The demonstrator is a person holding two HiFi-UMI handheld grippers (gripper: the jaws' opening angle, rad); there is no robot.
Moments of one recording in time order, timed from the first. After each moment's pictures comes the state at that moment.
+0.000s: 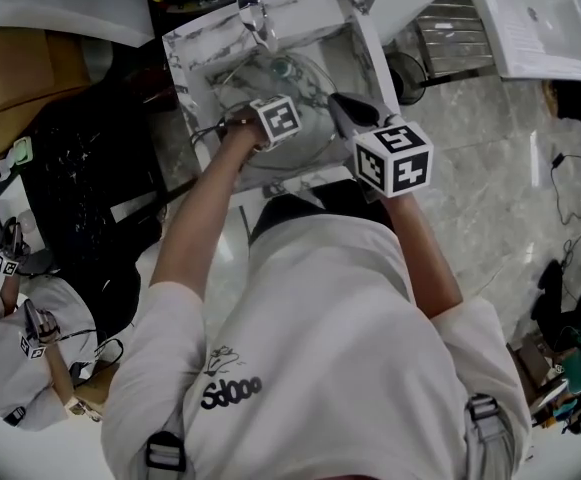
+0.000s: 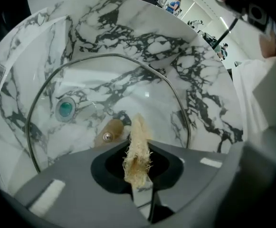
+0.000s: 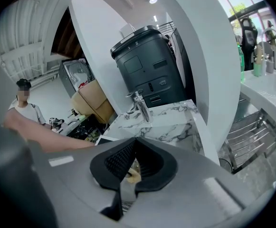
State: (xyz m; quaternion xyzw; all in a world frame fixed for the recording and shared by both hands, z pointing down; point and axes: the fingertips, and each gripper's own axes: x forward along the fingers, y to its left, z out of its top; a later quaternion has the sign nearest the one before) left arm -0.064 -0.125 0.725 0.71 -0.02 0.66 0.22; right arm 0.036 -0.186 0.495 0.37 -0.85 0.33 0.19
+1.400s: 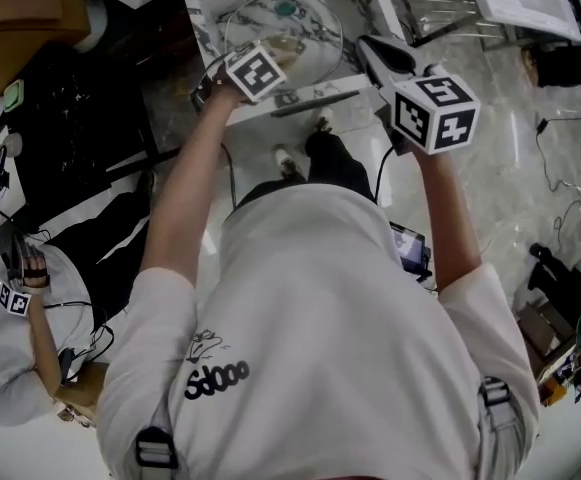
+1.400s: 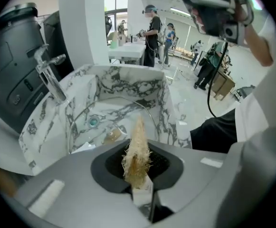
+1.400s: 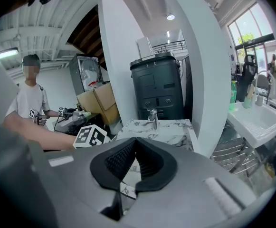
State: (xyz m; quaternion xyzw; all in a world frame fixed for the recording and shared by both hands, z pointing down) left arm -0.084 -0.085 0.609 0.83 -0.18 0.52 0.12; right arm 0.028 -0.075 0.401 0.42 -0.86 0.22 0.19
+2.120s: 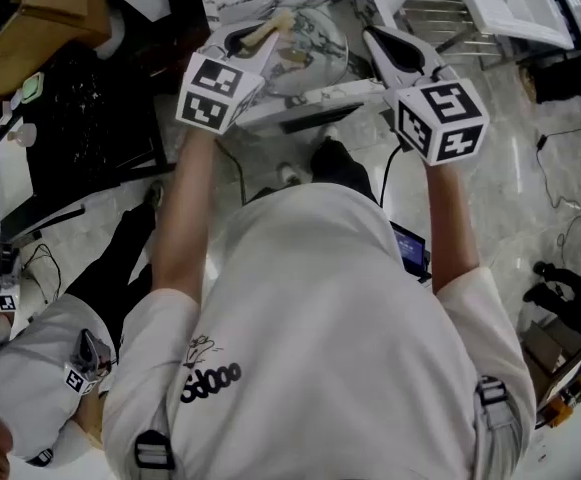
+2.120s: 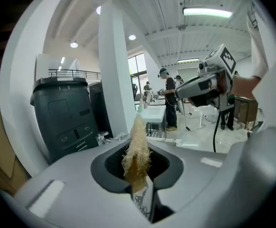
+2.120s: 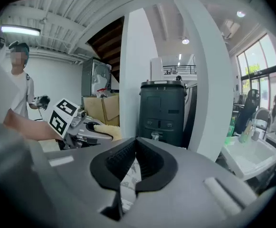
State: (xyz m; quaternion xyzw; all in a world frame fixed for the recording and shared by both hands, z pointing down) left arm -0.111 -0.085 0.386 0.90 -0.37 0.21 0.01; right arm 0.010 -0.047 0.319 0.43 -0.88 0.08 0.17
